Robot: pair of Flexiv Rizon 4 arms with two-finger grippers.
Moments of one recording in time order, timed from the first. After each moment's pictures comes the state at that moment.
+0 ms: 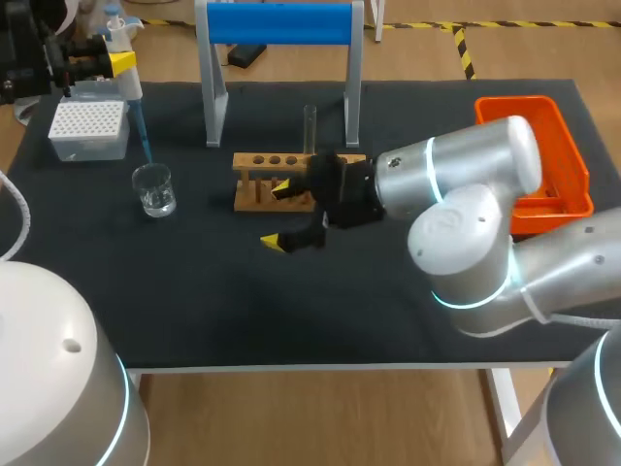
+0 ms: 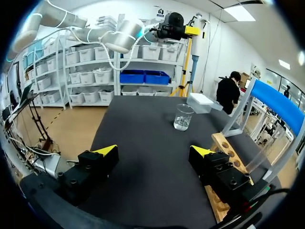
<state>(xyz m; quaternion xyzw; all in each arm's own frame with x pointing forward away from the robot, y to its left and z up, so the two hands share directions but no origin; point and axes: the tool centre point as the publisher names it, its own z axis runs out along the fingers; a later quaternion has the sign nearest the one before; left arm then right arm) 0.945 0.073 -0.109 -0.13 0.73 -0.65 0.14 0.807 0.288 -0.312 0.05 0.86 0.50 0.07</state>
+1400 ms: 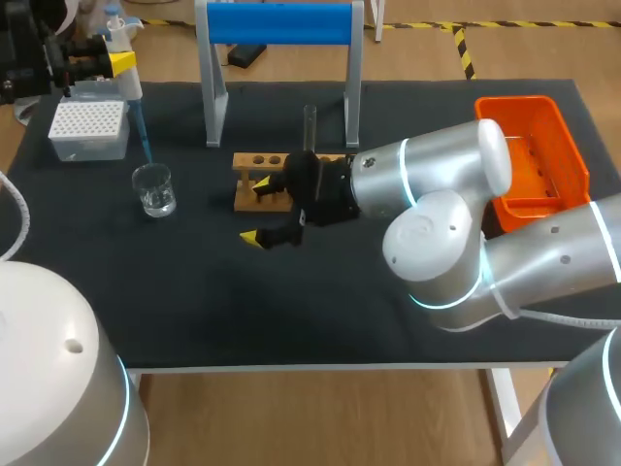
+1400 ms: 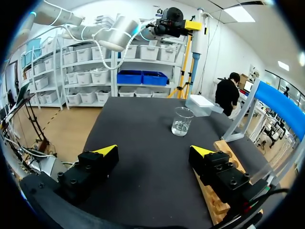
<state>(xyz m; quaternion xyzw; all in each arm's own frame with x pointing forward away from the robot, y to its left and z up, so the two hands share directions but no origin) 0.945 0.073 -0.109 -0.13 0.73 -0.65 0.14 0.819 0.317 -0.318 0.04 0.86 0.50 0.08</state>
